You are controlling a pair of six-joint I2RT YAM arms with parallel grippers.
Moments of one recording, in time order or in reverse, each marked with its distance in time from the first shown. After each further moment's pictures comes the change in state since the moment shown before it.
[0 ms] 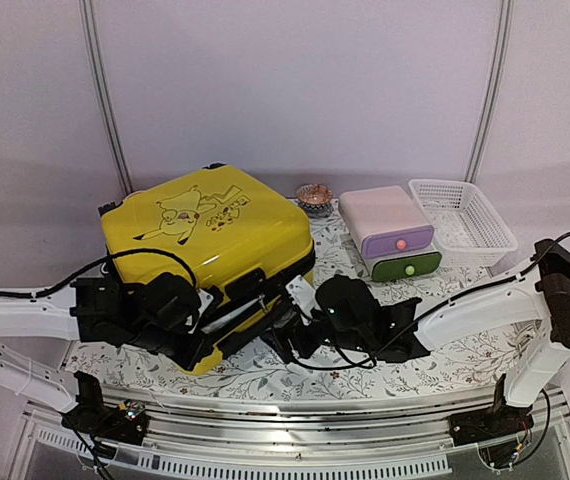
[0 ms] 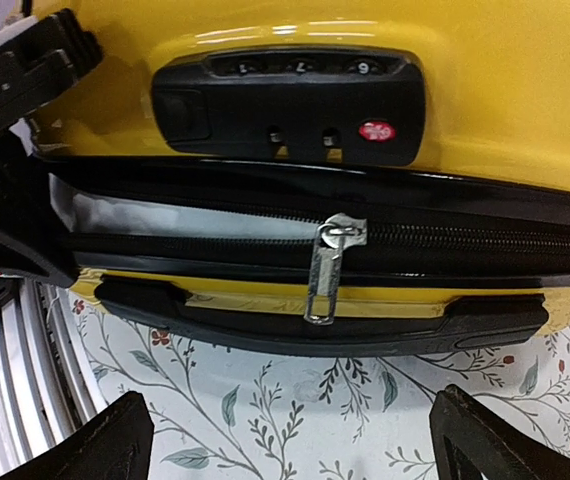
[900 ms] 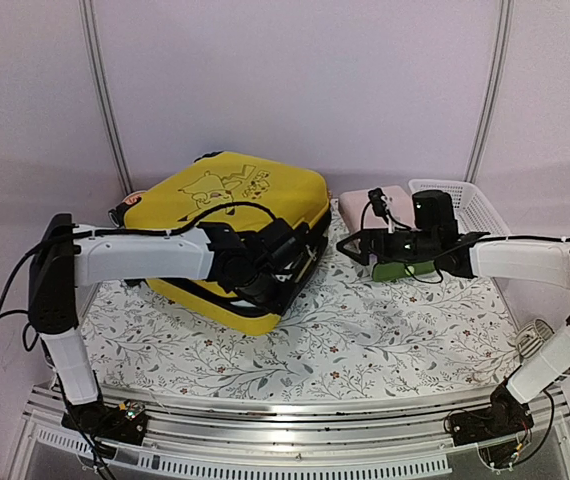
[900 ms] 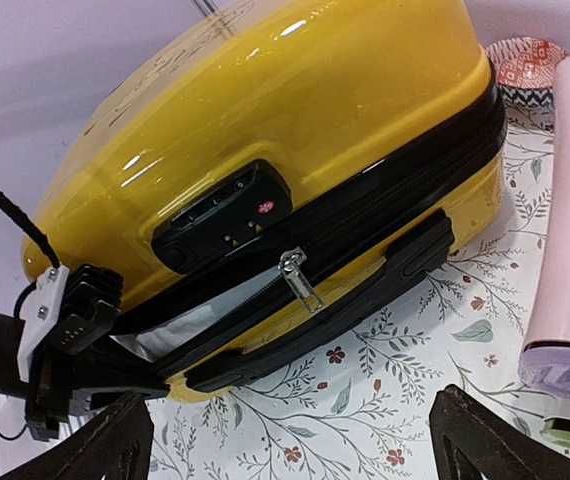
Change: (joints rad) left arm 0.087 0.758 0.719 -0.021 -0.045 0.056; right arm -0.678 -0.164 0.021 -0.140 -0.665 0.119
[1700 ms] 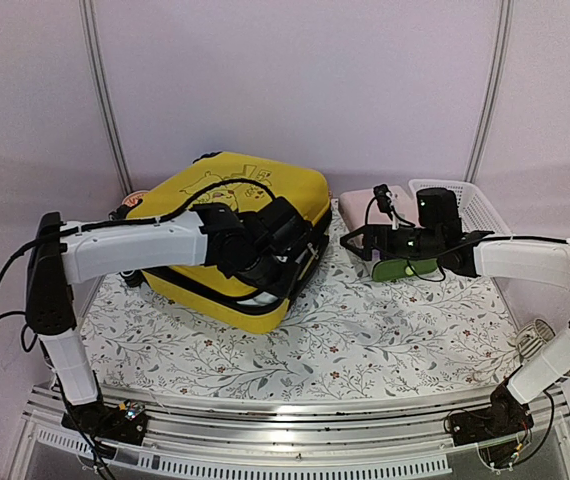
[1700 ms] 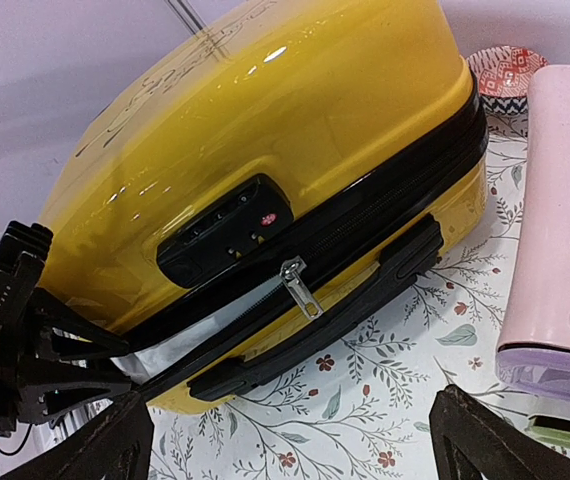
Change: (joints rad) left arm -0.004 -0.024 0.116 -0.085 -0.088 -0.021; right arm -0.013 -0.021 0.000 -0.006 0.035 0.012
